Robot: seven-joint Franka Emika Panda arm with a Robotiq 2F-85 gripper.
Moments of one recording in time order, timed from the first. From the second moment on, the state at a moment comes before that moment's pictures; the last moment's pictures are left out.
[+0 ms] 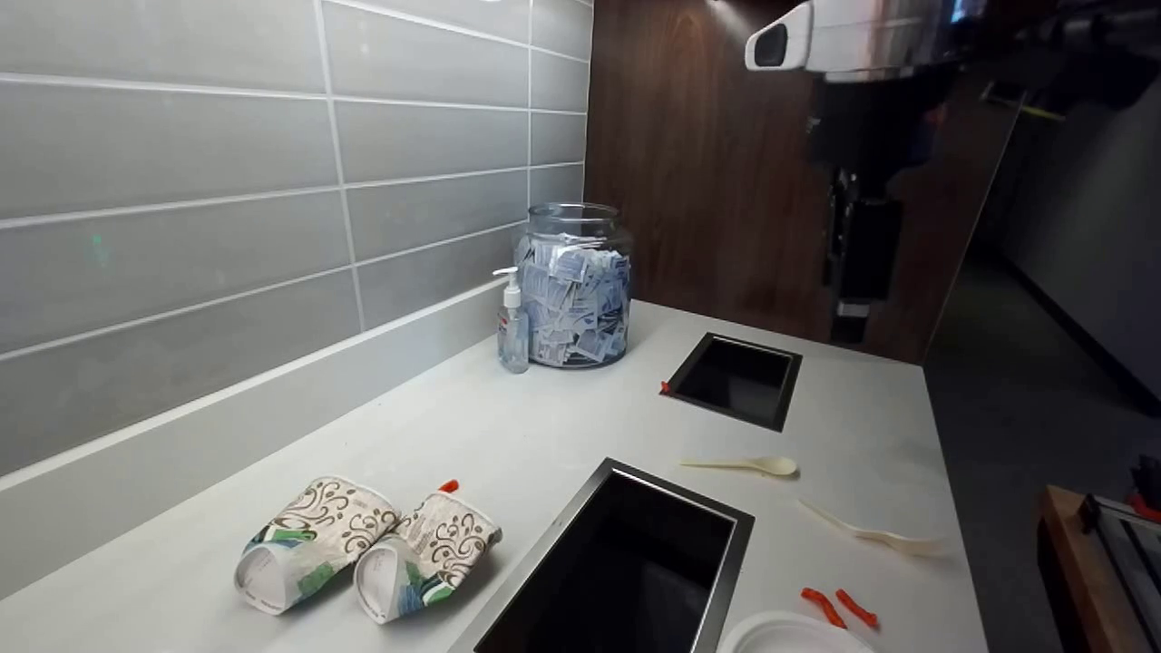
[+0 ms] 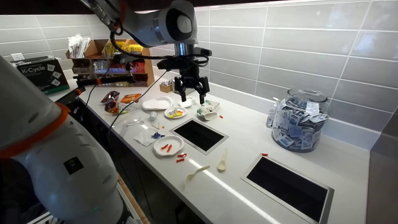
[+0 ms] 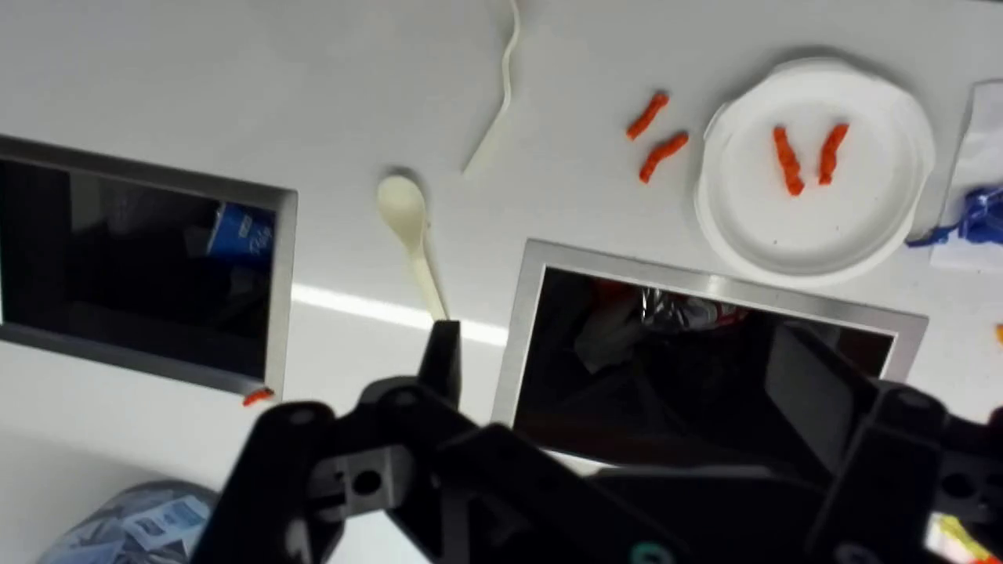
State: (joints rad) arm 0.09 -0.34 0.21 -2.38 -0.10 1.96 0.10
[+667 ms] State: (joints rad) arm 0.11 -0.23 0.09 -2.56 -0.04 2.42 -0.20
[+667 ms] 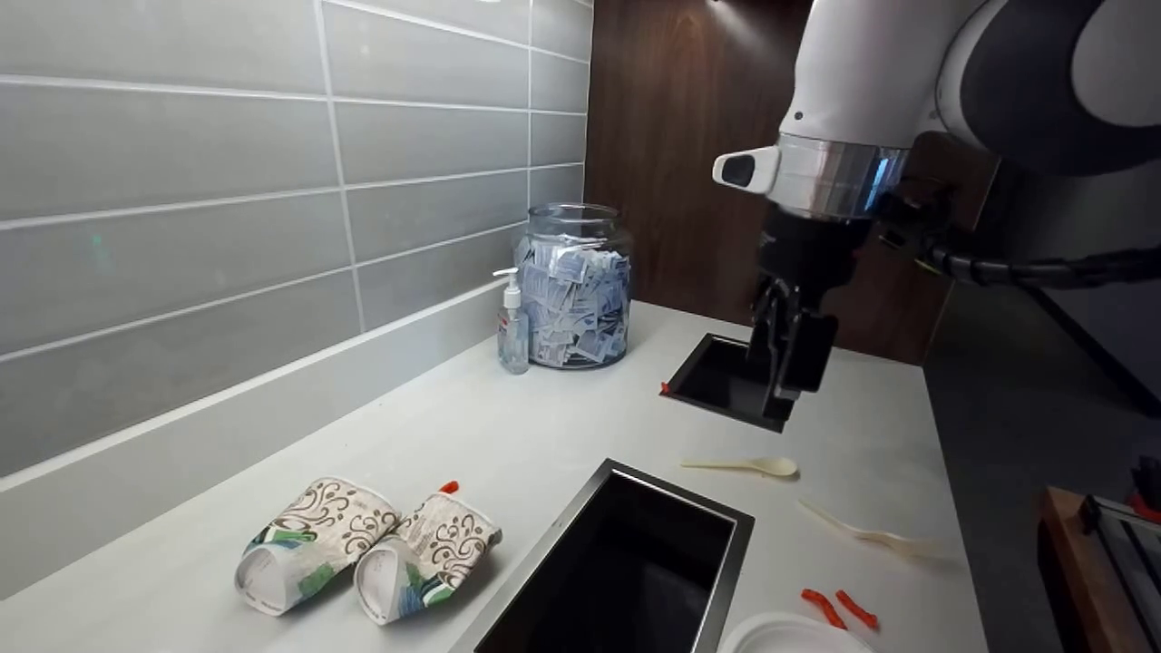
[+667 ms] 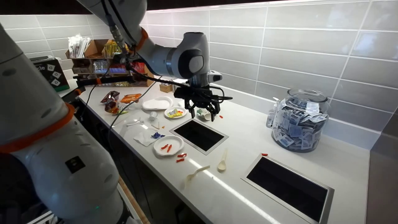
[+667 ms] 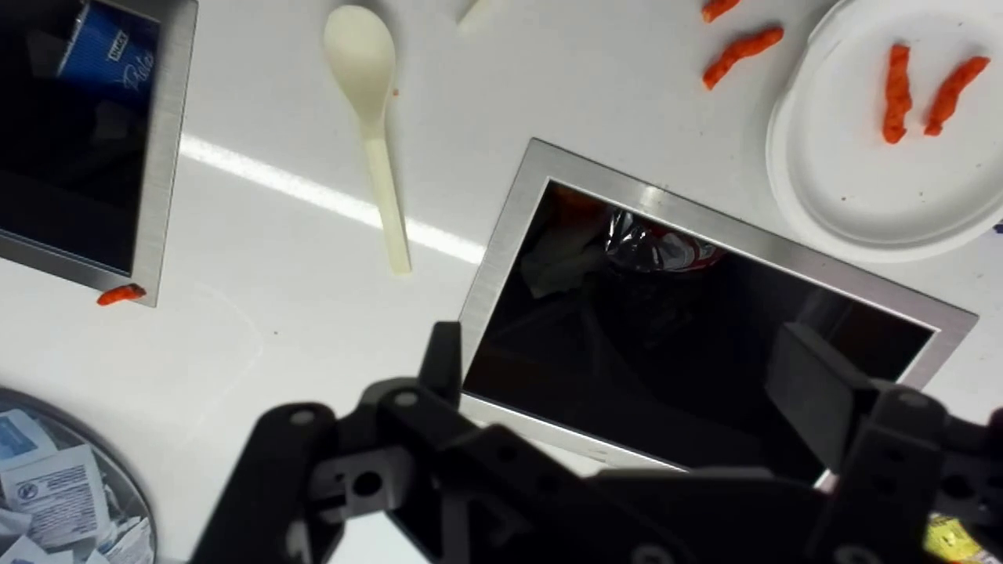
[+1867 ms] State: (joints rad) arm 0.15 -0.14 -0.02 -2.61 0.14 2.70 -0.72
